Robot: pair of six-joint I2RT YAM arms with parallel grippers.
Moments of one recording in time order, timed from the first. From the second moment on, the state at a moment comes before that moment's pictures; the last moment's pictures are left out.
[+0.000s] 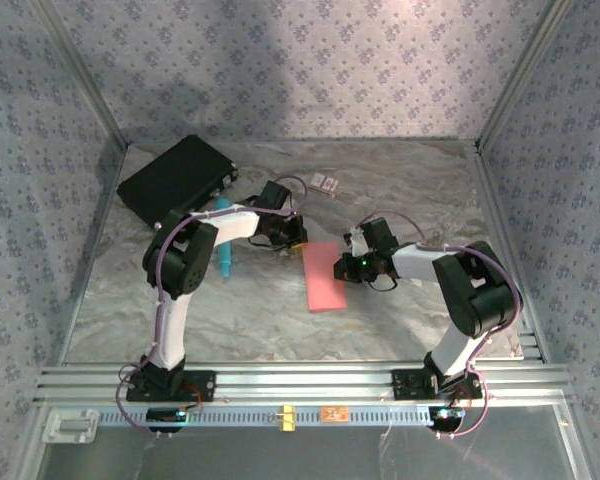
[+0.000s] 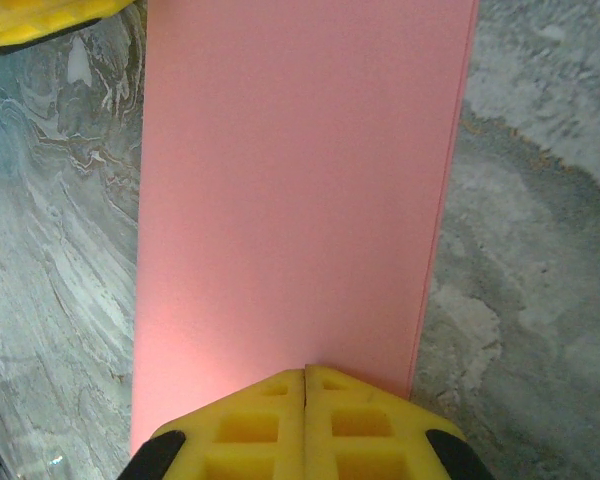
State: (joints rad) left arm -0.55 2.11 1.37 -0.30 0.45 -0.73; right arm 0.42 1.68 0.73 -0.09 -0.54 0.43
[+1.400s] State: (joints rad) left arm -0.65 1.93 1.19 -0.19 0.50 -0.76; right arm 0.42 1.09 0.49 -0.33 -0.37 0.69
